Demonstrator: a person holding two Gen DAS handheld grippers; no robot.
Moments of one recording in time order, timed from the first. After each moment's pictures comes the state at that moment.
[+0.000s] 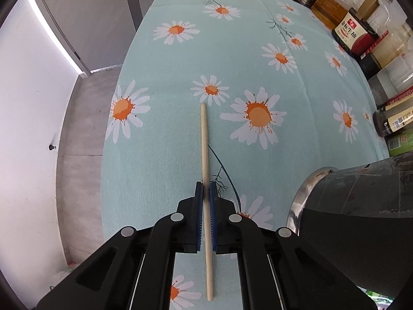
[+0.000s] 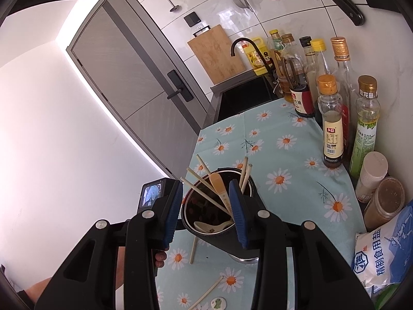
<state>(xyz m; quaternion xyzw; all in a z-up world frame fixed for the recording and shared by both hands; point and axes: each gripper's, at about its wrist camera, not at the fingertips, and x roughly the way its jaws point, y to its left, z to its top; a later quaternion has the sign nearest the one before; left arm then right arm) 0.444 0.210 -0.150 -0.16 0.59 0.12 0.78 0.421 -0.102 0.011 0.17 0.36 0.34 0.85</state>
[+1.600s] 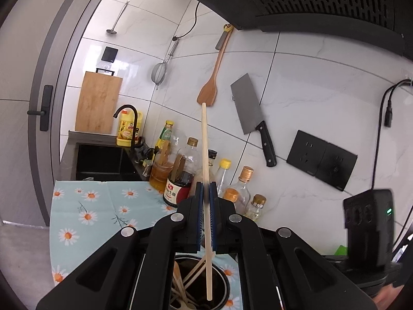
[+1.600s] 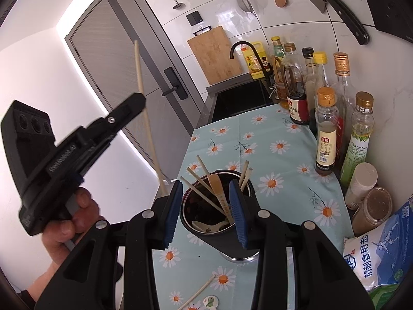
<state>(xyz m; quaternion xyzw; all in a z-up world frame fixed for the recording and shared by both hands) 0.366 0.121 0.074 -0.13 0.13 -0.17 0.97 0.416 -0.094 0.024 0.13 0.36 0.32 0.87</state>
